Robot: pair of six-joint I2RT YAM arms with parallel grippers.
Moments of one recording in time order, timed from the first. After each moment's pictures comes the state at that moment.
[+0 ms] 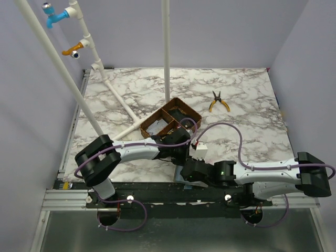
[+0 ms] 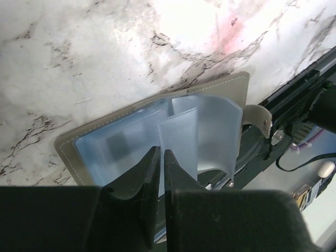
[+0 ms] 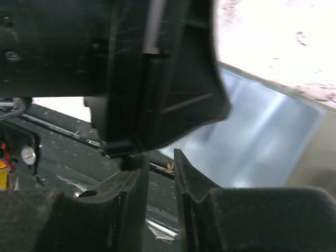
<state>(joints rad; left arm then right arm) -1.01 1.64 0.90 -0.21 0.25 -0.83 1.39 1.19 0.65 -0.40 0.50 1.16</state>
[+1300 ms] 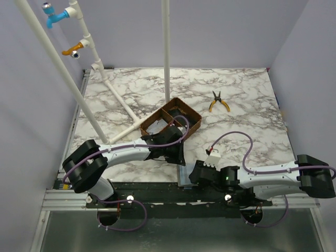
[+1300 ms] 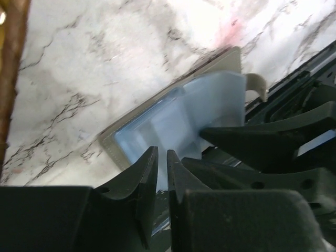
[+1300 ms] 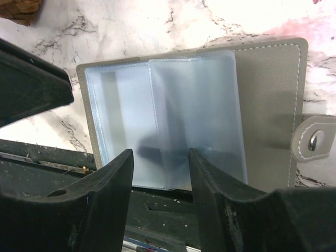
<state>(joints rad) -0.97 1.52 0.85 -0.23 0.24 -0.81 1.39 1.14 0.46 -0.40 0.54 1.42</state>
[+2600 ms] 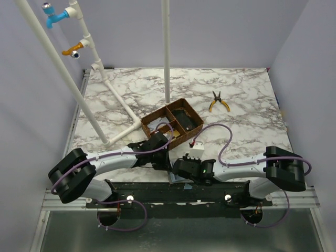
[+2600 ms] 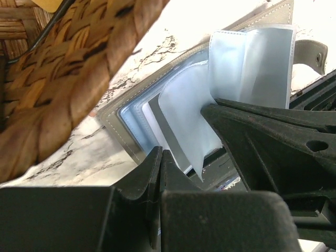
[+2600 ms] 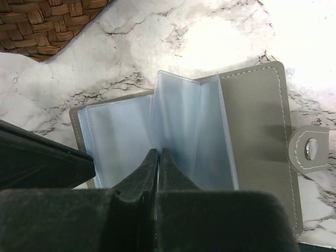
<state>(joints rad) -0.90 1.36 0.60 -0.20 0.24 -0.87 1.34 1.51 0.68 -0.31 0.60 1.28</state>
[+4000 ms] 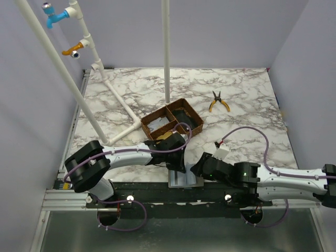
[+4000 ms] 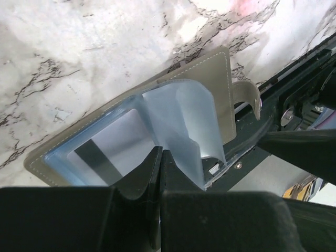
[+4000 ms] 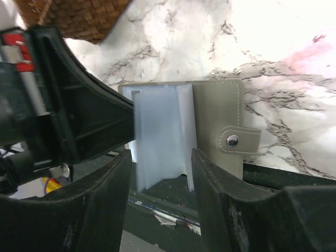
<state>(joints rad) -1.04 1.52 0.79 -0.22 0.23 -0.87 1.32 0.90 0.51 -0.49 0.49 1.36</state>
